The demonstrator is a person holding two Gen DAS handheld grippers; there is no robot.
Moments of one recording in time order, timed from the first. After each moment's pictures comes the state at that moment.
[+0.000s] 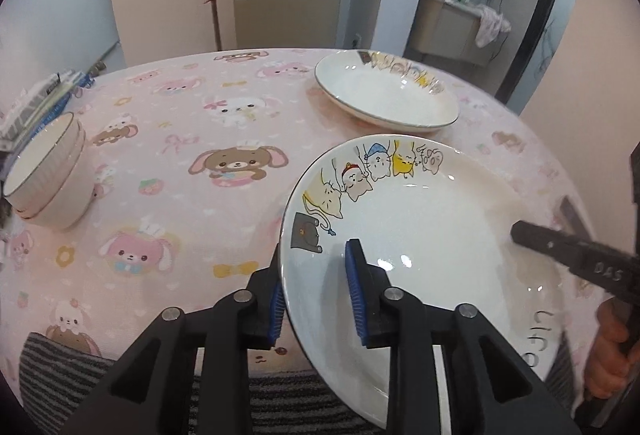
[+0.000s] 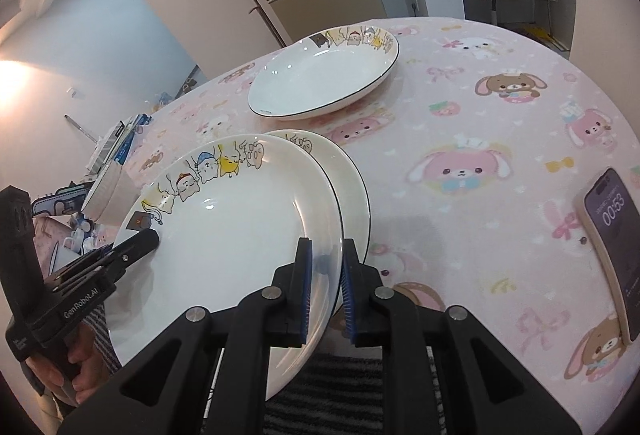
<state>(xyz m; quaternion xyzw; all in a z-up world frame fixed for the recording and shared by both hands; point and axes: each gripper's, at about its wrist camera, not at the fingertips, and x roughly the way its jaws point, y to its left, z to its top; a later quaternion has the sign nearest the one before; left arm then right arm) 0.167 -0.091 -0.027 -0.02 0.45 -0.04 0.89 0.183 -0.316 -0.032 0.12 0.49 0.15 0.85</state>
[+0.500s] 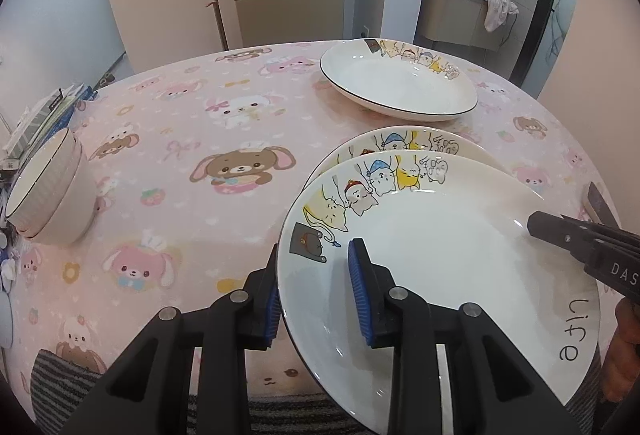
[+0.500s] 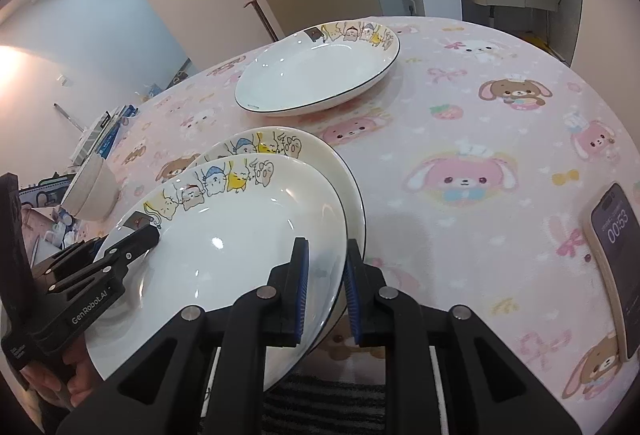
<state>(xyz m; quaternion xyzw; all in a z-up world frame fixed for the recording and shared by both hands) 0.182 -0.098 -0.040 0.02 0.45 -0.02 0.89 0.190 -0.308 -0.041 0.09 0.48 0.14 0.86</state>
